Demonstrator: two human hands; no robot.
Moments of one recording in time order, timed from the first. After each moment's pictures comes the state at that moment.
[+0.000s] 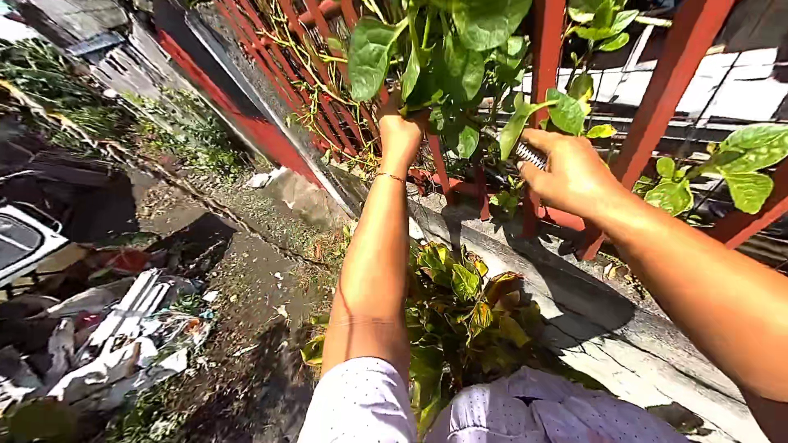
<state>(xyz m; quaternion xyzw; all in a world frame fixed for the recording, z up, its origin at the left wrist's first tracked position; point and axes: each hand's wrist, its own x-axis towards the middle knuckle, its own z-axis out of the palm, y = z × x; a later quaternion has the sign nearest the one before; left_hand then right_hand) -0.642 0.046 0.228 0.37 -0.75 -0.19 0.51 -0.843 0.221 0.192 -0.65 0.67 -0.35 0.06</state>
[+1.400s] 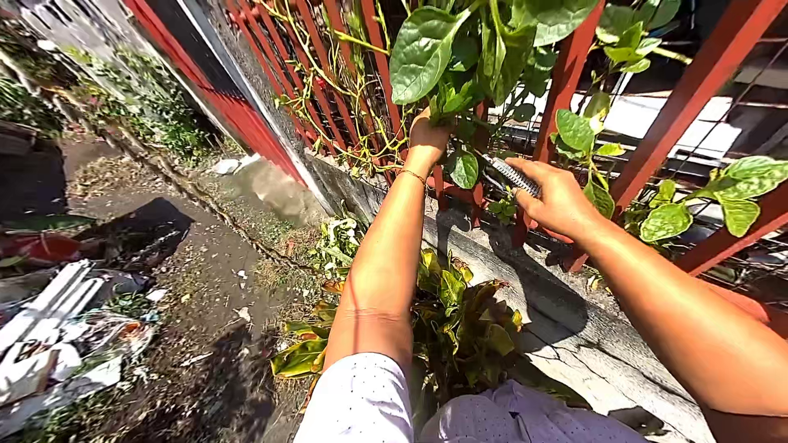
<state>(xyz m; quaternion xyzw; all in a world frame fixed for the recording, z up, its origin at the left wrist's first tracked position) -0.659 0.023 0.203 0.39 -0.75 -0.32 0.42 -0.837 0.198 0.149 -0.69 0.64 -0.34 0.03</state>
